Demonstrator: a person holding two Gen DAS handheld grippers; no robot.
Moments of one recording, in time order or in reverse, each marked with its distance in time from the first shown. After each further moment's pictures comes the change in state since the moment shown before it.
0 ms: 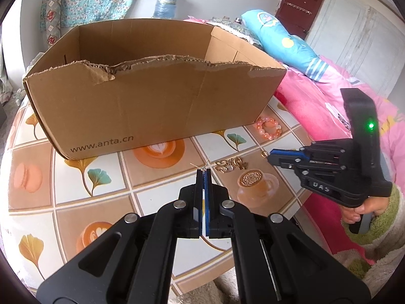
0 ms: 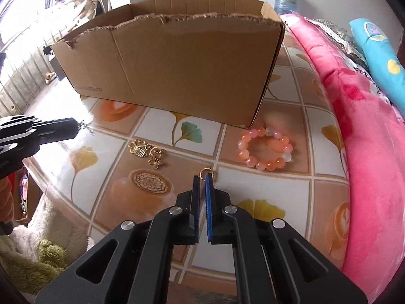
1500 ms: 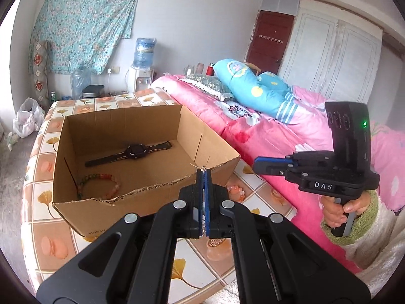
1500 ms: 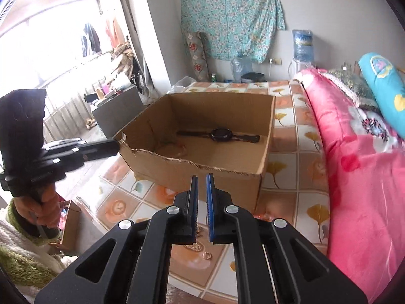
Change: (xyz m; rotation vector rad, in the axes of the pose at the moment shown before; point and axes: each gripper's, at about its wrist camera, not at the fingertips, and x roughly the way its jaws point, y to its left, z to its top) left arm -0.076 -0.030 0.068 0.104 -0.241 -0.084; right arm -0.095 -0.025 0.053 0.034 -0.282 0.235
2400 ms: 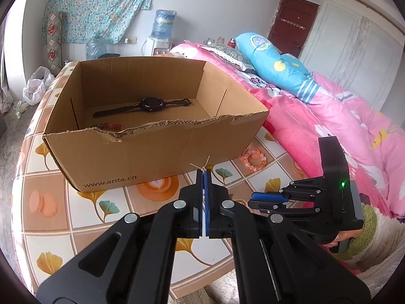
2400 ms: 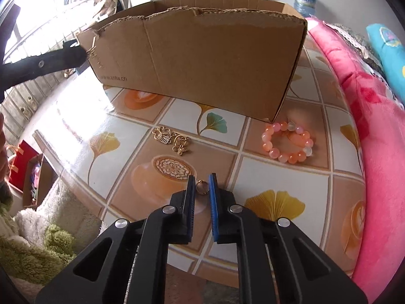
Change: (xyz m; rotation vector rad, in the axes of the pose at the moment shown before) left arm 0.023 0.022 -0.051 -0.092 0.131 0.068; right arm 0.086 0.009 -0.089 -0.054 0.283 -0.122
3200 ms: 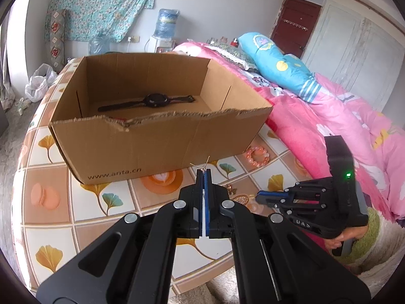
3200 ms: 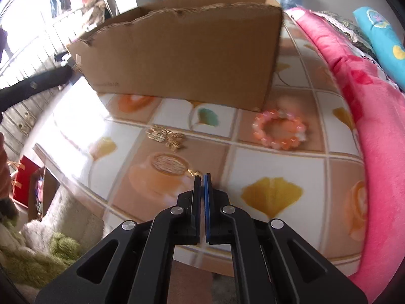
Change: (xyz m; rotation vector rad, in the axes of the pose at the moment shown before) left arm -0.002 0.007 -0.008 -0.014 0.010 0.010; right arm -0.002 0.003 -0.002 0.070 0.006 0.027
